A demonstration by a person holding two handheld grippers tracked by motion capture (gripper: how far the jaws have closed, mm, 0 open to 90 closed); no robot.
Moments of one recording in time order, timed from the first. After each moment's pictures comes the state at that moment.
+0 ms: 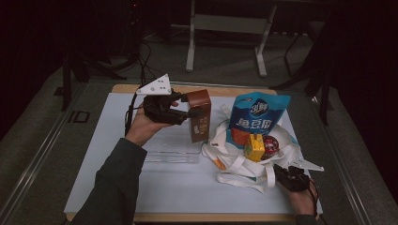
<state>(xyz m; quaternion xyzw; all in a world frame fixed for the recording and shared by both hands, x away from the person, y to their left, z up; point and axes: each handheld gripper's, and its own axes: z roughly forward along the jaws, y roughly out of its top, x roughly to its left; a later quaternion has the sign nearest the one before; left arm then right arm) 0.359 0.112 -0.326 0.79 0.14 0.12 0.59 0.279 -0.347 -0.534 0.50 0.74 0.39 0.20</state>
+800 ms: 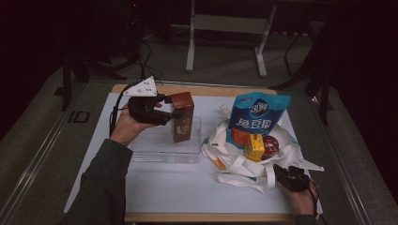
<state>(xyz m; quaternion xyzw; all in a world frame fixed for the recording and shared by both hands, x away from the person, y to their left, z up) 0.363 0.149 -0.337 0.81 0.16 0.14 0.55 0.279 -0.347 -0.534 0.50 0.74 0.39 0.20</state>
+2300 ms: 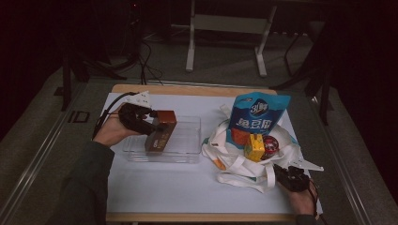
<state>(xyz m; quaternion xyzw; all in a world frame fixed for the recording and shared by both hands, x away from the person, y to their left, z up) 0.377 0.176 -0.382 0.90 0.17 0.09 0.40 0.279 -0.347 -0.534 0.50 0.75 0.39 0.20</state>
